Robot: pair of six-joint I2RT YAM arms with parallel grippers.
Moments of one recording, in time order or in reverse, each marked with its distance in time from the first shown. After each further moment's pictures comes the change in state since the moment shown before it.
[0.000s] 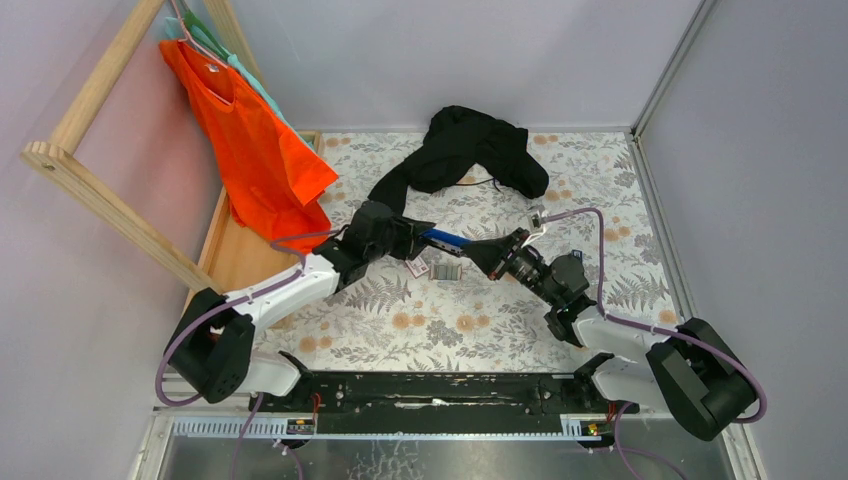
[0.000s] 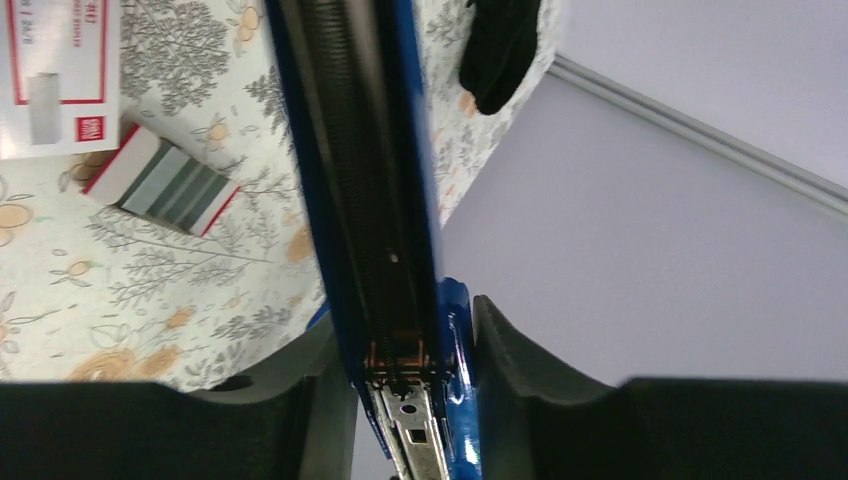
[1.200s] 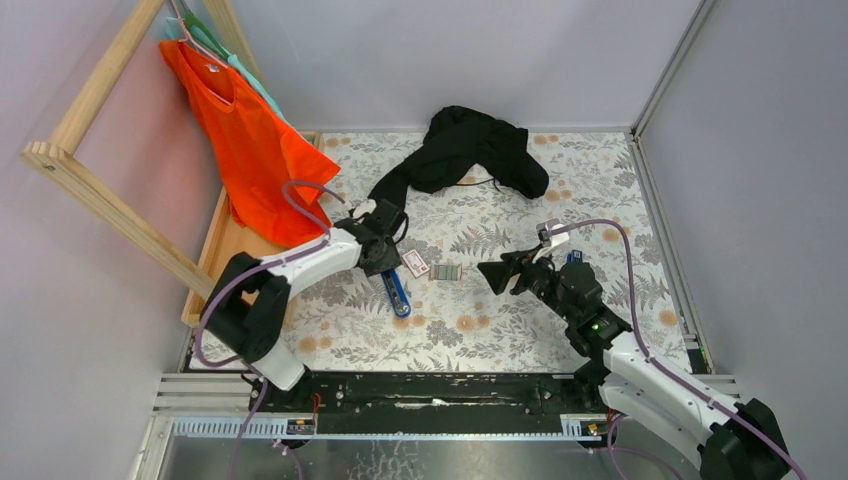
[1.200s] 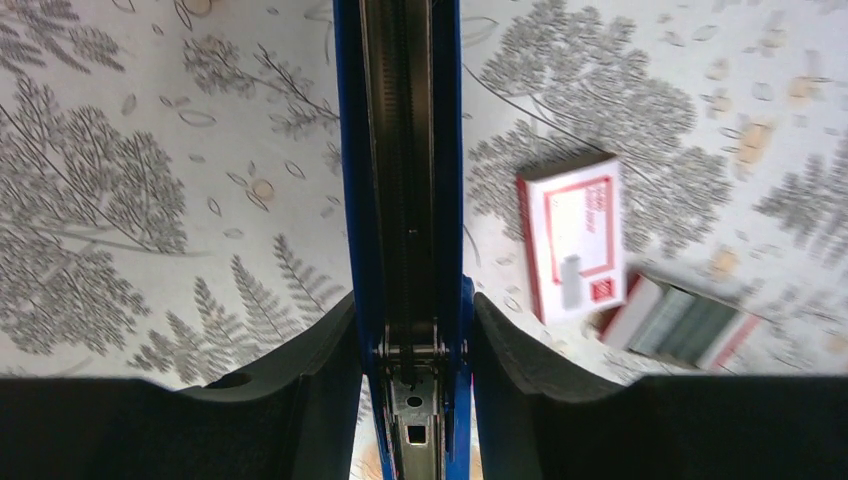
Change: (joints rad) left arm 0.044 0.195 0.174 -0.520 -0.268 0.790; right arm 0.012 -0.430 0.005 -0.732 0.184 -0.260
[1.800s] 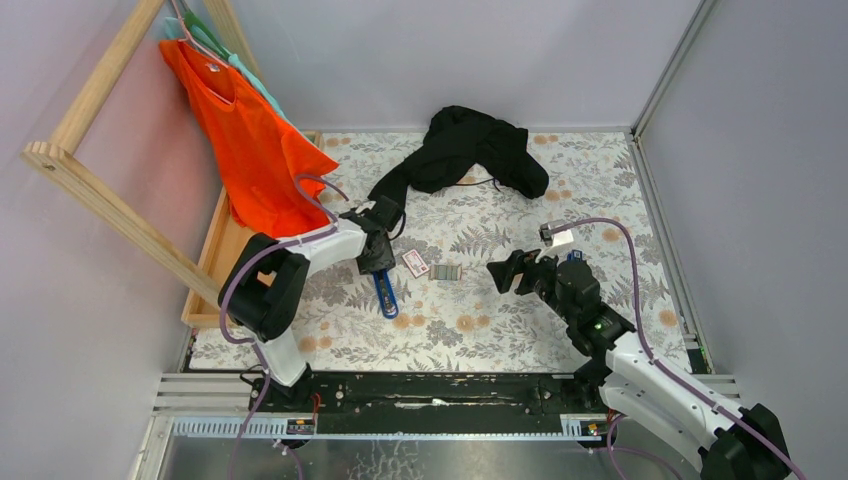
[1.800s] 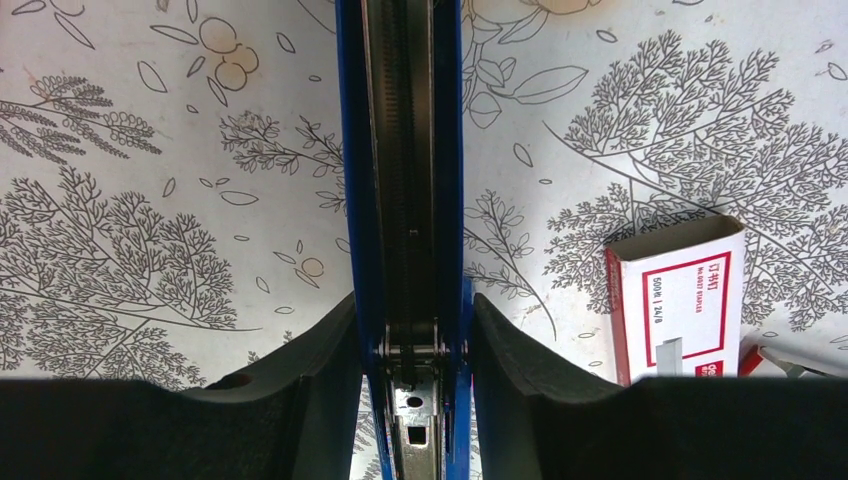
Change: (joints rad) left arm 0.076 0.177 0.058 -0.013 0.006 0.171; right arm 0.000 -0.034 0.031 -0.187 0.132 -0.037
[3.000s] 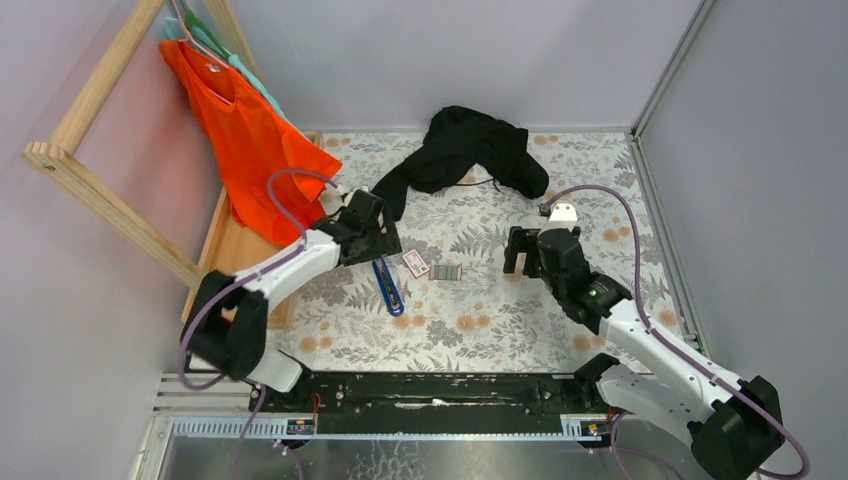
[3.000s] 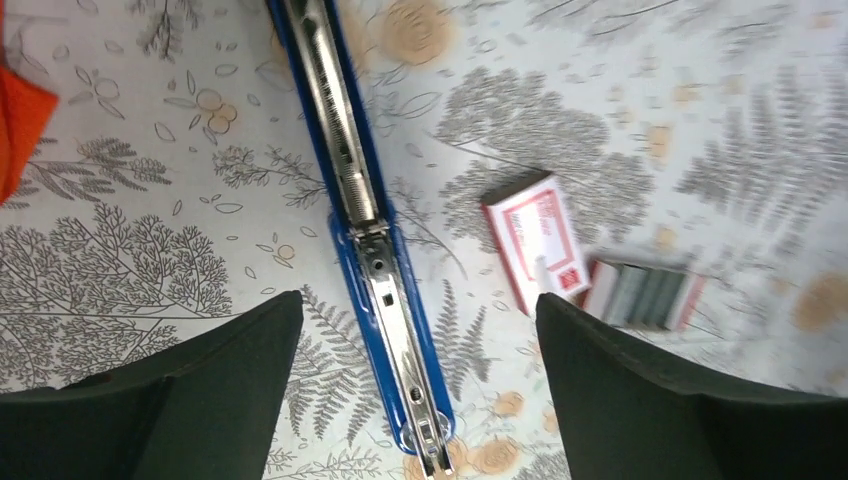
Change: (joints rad) left arm 0.029 -0.209 -0.070 0.090 0.082 0.091; right arm -0.003 0.187 0.290 -0.391 0.319 -0.003
